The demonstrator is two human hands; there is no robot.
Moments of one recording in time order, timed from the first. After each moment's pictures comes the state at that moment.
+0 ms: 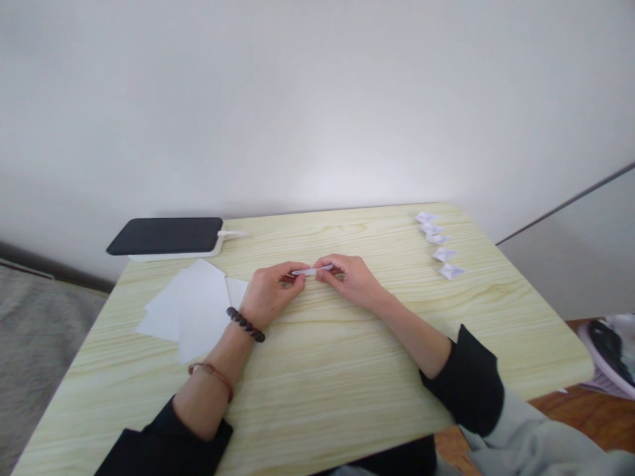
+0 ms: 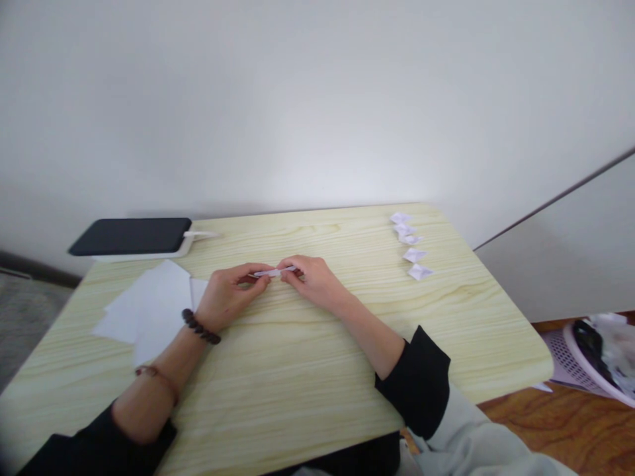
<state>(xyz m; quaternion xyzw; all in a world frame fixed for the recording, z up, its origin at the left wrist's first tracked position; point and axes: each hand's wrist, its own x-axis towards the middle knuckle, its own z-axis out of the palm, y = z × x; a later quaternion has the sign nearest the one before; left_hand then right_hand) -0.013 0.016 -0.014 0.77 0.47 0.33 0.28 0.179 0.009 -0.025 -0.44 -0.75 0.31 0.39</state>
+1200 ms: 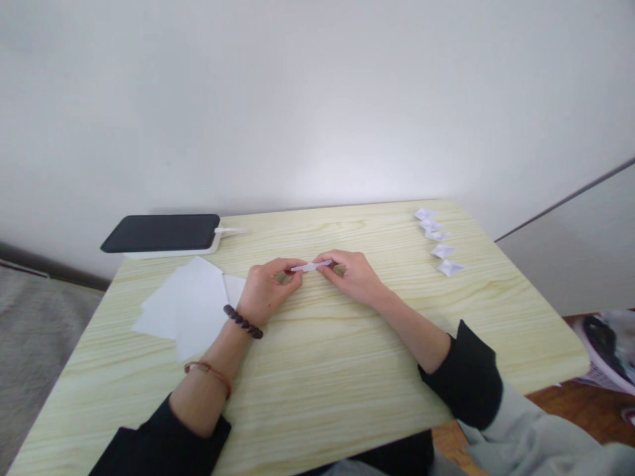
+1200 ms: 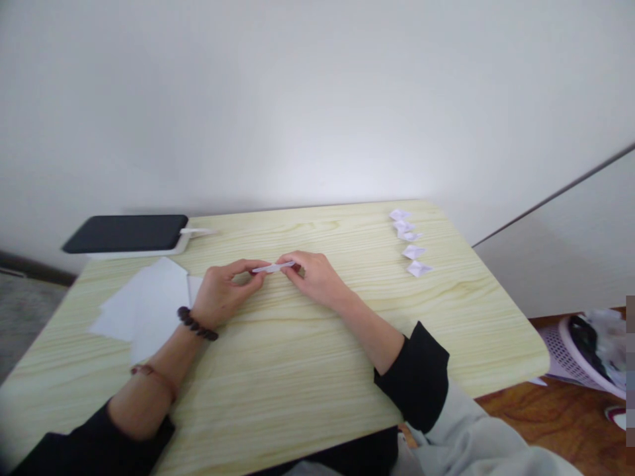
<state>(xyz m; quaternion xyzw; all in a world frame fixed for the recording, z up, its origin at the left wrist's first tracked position) -0.015 0.016 -0.011 0.78 0.47 0.33 0.23 0.182 0.009 -0.023 -0.45 -0.77 0.23 0.39</state>
